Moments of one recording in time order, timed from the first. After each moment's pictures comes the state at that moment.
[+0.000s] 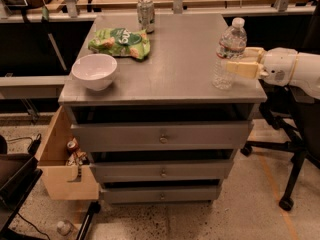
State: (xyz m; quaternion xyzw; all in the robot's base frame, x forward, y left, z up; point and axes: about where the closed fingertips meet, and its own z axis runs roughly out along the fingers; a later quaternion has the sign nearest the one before) arm 0.654 -0.210 0.908 -0.39 0.63 0.32 0.59
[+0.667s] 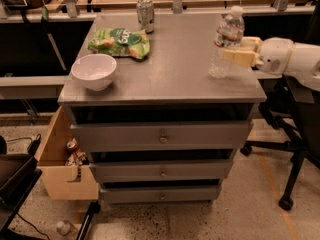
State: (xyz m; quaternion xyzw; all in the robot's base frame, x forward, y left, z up) arm 0.678 -0.204 0.925 -0.39 0.62 0.33 0.60
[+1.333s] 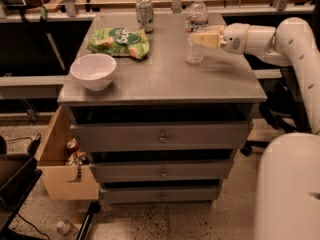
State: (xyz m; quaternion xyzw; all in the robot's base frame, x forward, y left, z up) arm 0.791 -0.141 0.905 -0.36 0.65 0.38 0.55
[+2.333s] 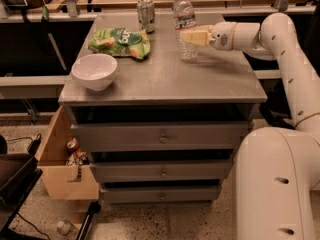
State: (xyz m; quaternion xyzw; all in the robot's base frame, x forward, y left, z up) arm 0.820 -0.115 0.897 -0.35 0.67 0.38 0.53
